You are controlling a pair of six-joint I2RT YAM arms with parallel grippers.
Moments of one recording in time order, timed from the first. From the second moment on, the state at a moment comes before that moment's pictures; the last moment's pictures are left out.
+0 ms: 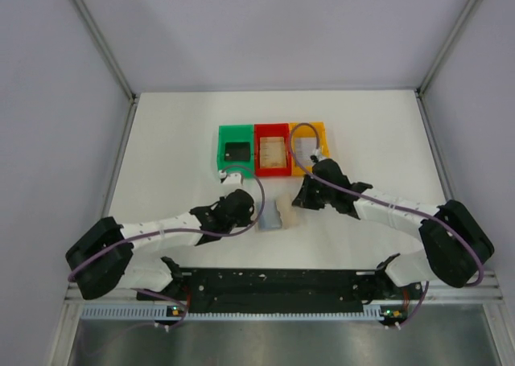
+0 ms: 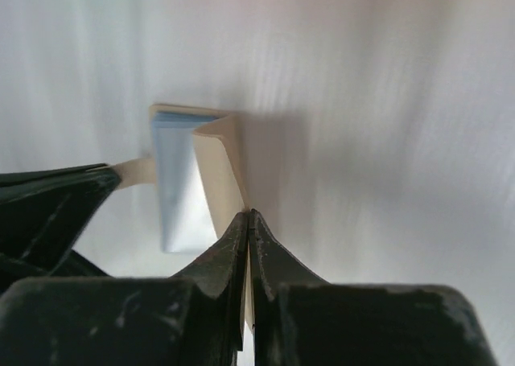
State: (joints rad) left arm -0.92 1.29 0.55 -0.10 -0.39 -0.83; right arm 0.68 1.38 0.69 -0.08 -0.14 0.76
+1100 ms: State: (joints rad) left arm -0.92 1.14 0.52 -0.11 -0.35 -0.82; right arm 0.90 1.29 0.90 -0.38 0.17 0.54
